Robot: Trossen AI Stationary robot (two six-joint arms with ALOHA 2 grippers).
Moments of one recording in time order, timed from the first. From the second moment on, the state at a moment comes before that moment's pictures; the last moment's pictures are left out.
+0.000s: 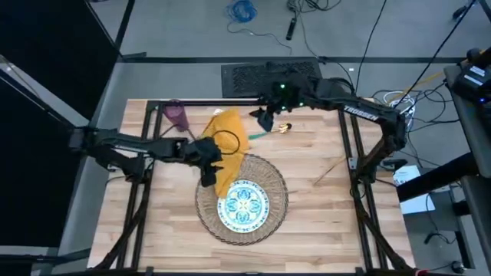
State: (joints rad) left arm 0.07 1.35 0.74 -0.31 -0.03 0.07; right arm -0.35 1.63 1.79 -0.80 -0.10 0.07
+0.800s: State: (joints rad) left arm 0.28 1.59 0.92 -0.43 0.07 0.47; right arm -0.42 1.63 1.79 -0.89 -0.11 -0.01
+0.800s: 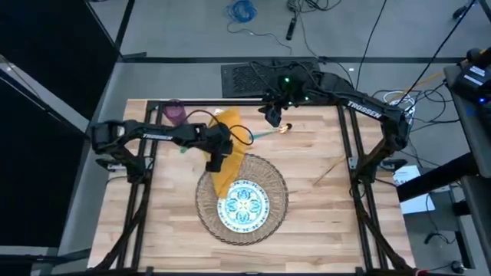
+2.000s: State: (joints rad) left arm 0.28 1.69 0.97 -0.51 0.06 0.51; right arm -0.45 1.63 1.79 -0.86 -0.14 -0.02
